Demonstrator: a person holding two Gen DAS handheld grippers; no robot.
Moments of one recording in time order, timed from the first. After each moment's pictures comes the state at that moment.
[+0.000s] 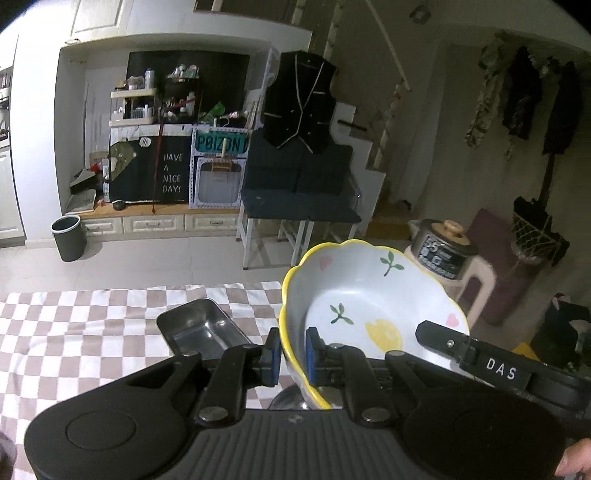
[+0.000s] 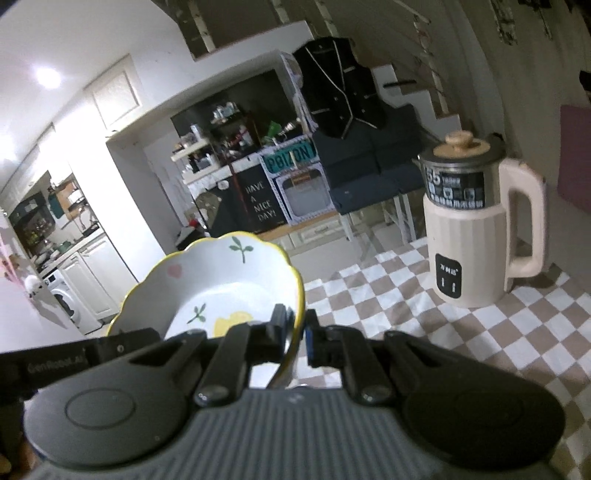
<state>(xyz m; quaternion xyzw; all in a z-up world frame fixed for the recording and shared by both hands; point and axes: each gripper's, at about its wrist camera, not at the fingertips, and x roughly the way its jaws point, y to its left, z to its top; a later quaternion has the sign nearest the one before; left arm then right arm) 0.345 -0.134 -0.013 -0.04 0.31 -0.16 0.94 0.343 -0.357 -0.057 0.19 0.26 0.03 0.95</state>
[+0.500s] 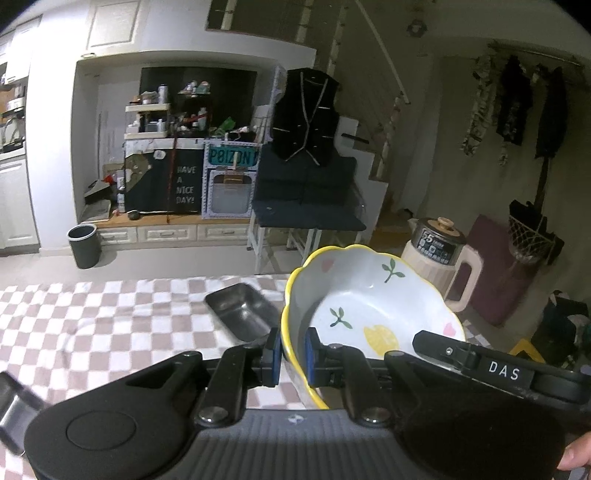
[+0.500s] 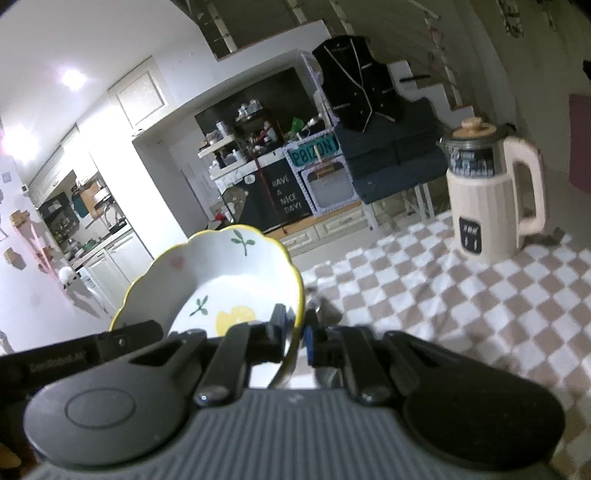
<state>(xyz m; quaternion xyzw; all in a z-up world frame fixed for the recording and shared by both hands) 0.261 -0.064 -0.005 -0.04 0.29 -0.15 0.94 0.284 -0.308 -0.055 0.21 0.27 0.06 0.94</state>
